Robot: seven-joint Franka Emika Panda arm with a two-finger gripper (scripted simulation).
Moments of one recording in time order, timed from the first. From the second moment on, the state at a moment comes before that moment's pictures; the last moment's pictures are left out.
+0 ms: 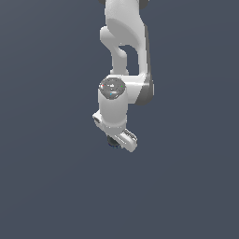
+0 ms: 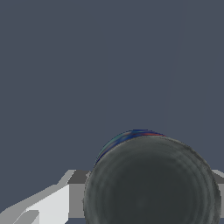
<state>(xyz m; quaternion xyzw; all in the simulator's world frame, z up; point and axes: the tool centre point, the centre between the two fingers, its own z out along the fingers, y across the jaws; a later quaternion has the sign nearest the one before) 0.038 -0.019 0.125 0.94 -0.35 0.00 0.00</state>
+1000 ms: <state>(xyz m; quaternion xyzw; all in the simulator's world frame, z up) 0.111 -0.125 0.235 0.94 -0.35 0.00 0.00</state>
